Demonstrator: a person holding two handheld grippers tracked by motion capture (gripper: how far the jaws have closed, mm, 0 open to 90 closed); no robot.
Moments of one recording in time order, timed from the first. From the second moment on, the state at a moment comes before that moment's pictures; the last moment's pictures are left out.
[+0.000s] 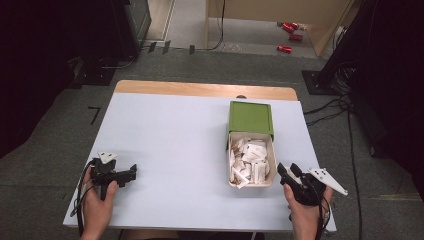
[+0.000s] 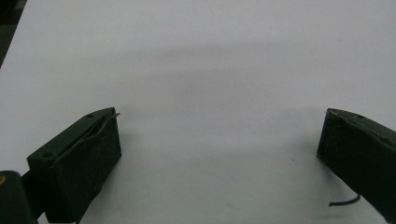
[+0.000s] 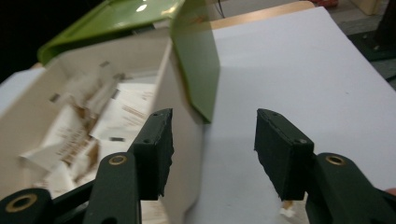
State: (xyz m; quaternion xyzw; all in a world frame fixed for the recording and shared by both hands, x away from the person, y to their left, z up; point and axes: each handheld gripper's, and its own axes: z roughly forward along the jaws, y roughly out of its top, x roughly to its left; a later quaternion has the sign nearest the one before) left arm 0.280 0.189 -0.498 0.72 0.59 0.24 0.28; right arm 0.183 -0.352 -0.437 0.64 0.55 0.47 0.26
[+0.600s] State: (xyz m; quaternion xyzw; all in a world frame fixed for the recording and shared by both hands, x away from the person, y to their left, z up) left arm 0.280 0.189 -0.499 0.72 0.59 0.24 0.28; right arm 0.175 -0.338 -0.419 0.64 0.55 0.46 0.27
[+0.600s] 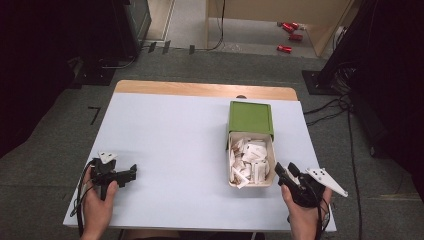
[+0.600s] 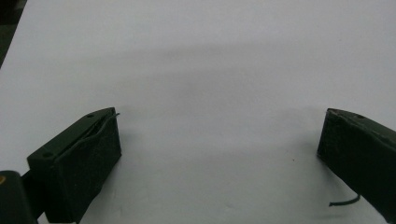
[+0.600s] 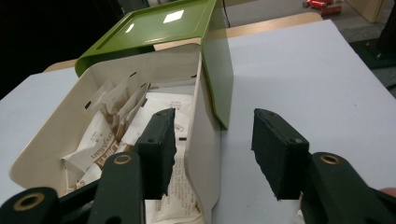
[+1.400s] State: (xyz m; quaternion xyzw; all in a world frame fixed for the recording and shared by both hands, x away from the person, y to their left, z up) left arm 0.280 0.189 -0.498 0.72 0.59 0.24 0.28; right arm 0.192 -0.311 -0.466 0.66 0.59 0.39 0.25
